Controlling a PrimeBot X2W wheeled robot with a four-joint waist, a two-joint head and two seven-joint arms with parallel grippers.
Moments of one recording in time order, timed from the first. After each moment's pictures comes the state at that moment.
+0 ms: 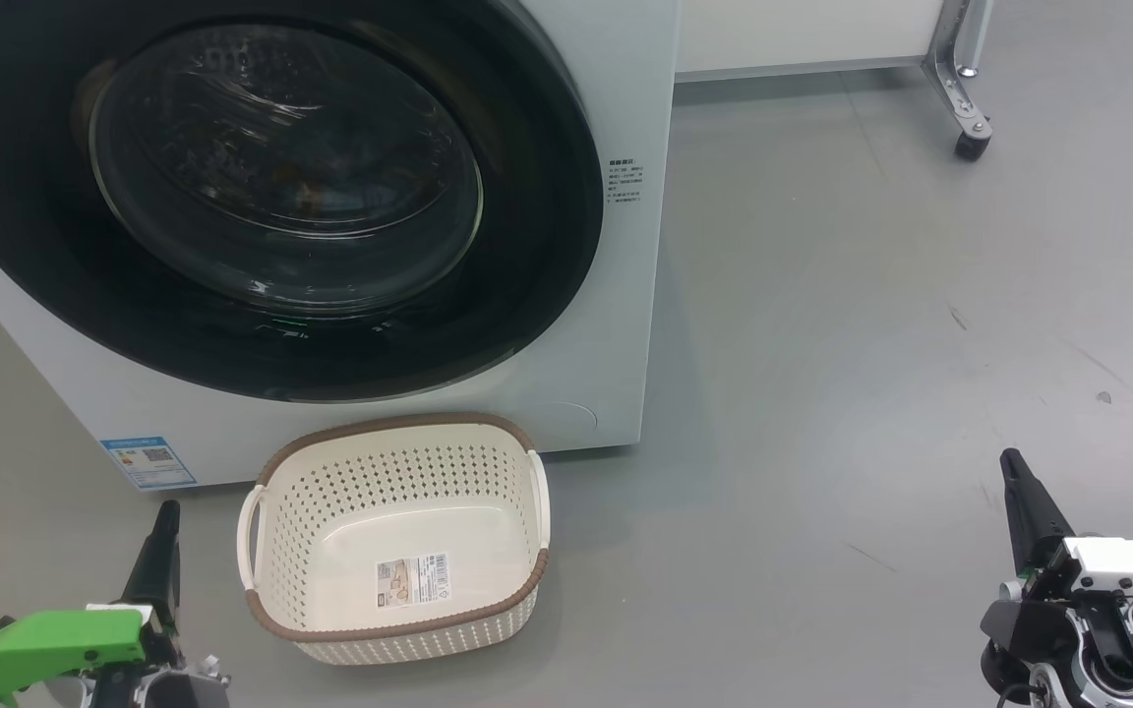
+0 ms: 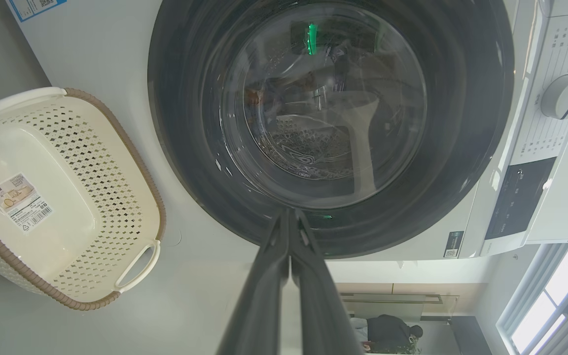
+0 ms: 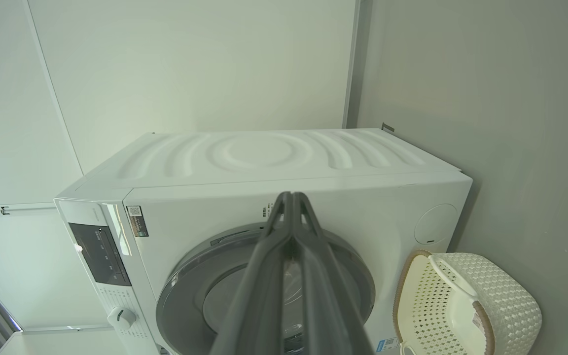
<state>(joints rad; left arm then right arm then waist) -0.06 0.04 0.08 0.27 -1.60 -0.13 0.11 -0.05 -0.07 -0.08 0.28 1.65 0.12 0.06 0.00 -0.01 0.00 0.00</state>
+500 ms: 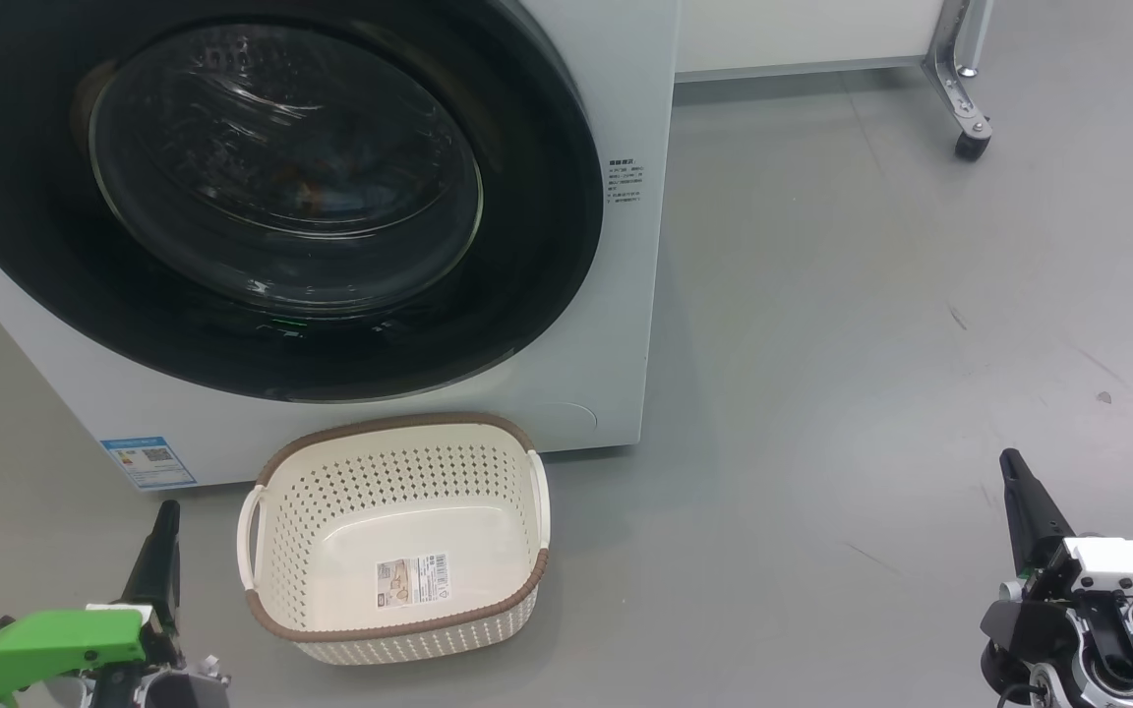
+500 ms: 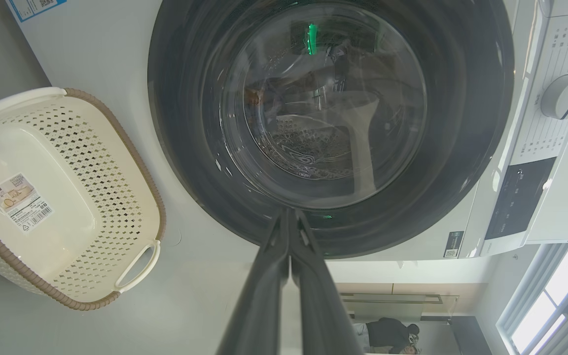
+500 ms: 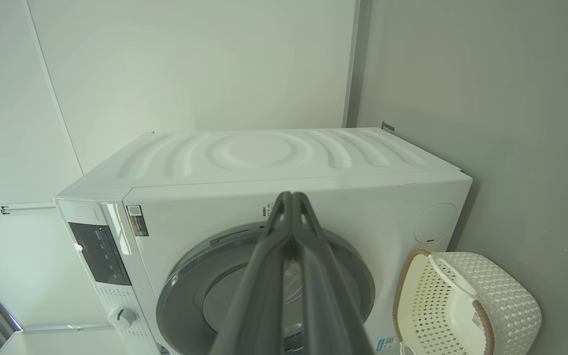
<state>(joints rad) -0.06 0.04 0.08 0.27 -1.60 -0.13 0.11 -0.05 -0.07 -0.08 0.28 1.65 0.12 0.06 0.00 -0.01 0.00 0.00</state>
